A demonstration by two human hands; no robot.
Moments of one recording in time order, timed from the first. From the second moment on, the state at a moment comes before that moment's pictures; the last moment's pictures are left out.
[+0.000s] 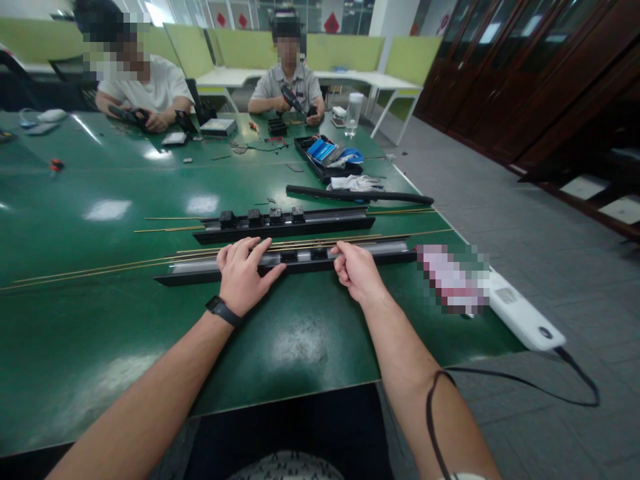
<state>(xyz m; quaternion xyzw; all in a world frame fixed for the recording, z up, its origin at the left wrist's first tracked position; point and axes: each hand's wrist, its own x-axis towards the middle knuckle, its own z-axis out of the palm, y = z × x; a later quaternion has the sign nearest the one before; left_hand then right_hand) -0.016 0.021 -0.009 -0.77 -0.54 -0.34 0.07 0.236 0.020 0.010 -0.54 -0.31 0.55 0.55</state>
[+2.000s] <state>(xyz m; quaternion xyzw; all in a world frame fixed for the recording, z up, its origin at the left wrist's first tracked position) -0.016 0.021 -0.009 -0.77 -0.54 -0.33 0.07 0.237 0.020 0.010 -0.55 -0.31 0.55 0.55</state>
